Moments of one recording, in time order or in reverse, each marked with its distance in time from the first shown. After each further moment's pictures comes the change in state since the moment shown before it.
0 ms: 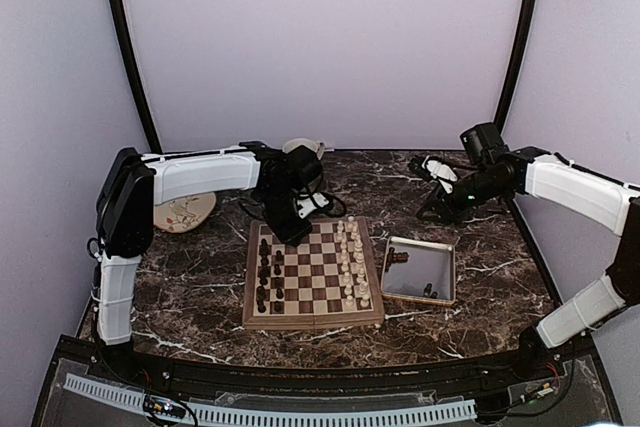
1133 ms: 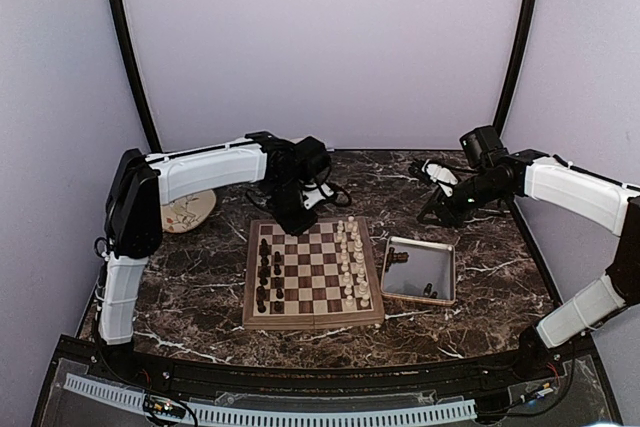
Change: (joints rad) left arm -0.021 0.069 0.140 -0.124 -0.097 -0.008; right arm 0.000 0.002 -0.024 0.014 0.008 -0.004
